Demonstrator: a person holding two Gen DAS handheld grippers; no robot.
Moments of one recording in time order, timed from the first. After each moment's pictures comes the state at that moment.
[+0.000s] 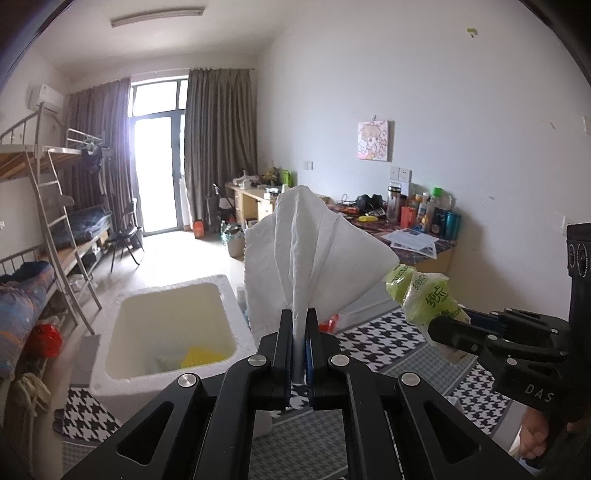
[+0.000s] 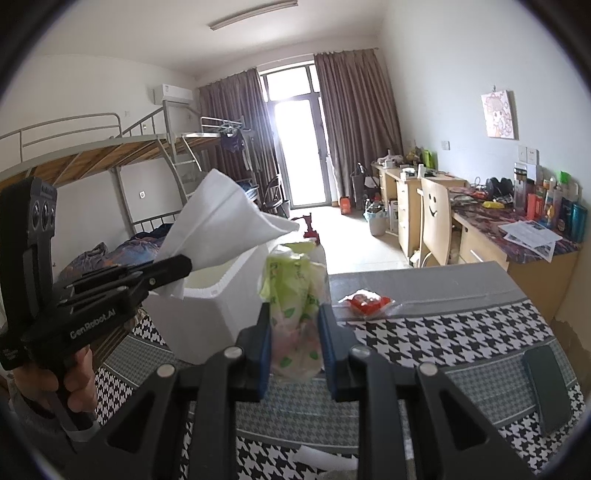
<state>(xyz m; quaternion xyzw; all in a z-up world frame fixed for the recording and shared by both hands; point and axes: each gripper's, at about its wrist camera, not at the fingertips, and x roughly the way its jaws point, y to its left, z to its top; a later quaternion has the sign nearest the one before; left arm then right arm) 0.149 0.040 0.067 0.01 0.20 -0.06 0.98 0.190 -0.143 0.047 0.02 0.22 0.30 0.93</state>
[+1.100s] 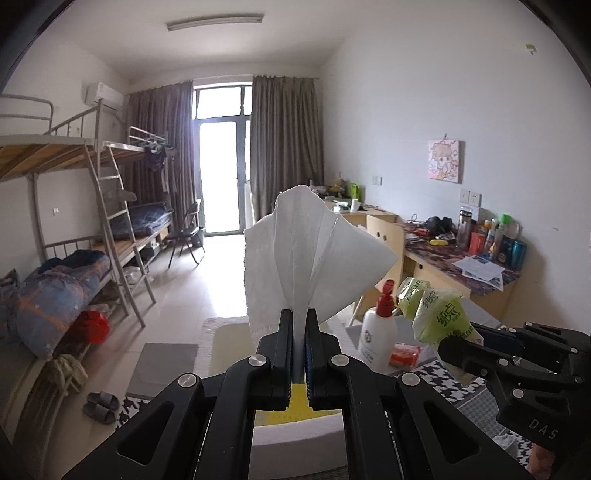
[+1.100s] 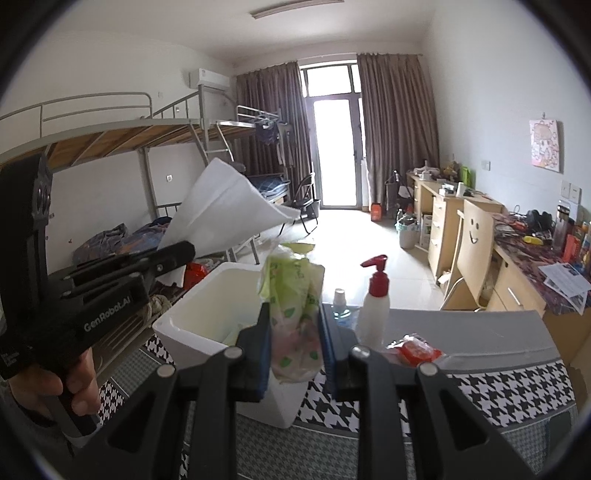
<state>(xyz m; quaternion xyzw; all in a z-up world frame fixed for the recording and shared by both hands) 0.176 0.104 0.086 -0.01 0.18 0.07 0.98 0.225 -0.063 0.070 -0.03 0.22 0.36 0.91</state>
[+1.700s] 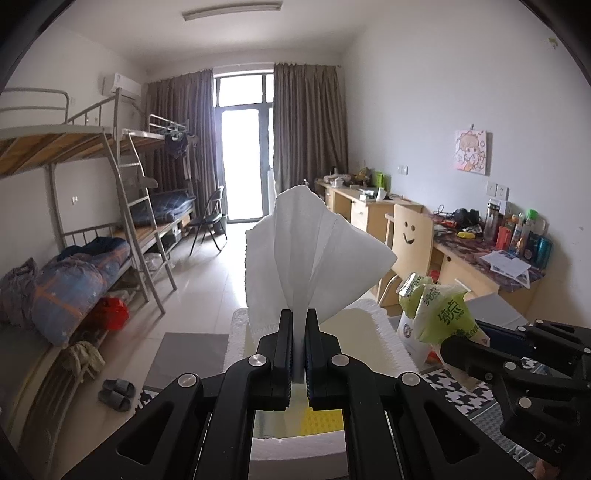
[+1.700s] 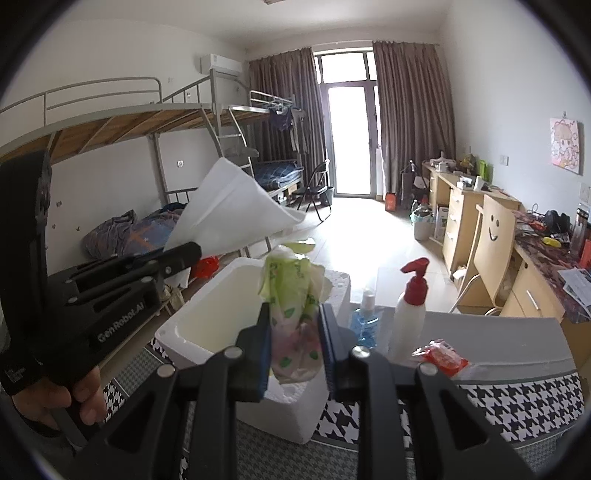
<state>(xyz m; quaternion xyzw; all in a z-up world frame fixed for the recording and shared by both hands) 0.194 0.129 0.073 -0.02 0.21 0.11 0.97 0.243 -0.026 0.068 -0.04 0.24 0.38 0.89</state>
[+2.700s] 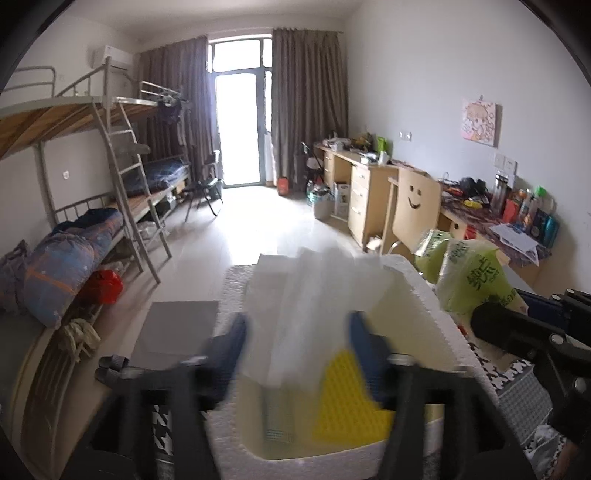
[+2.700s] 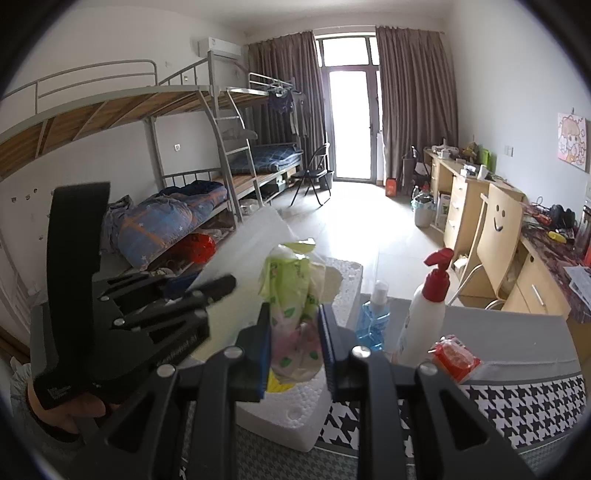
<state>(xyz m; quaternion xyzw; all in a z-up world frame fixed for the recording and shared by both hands) 0.221 0.156 0.041 -0.03 0.27 0.11 0.96 0.260 -0.004 0.057 -0.05 0.27 0.37 0.89</state>
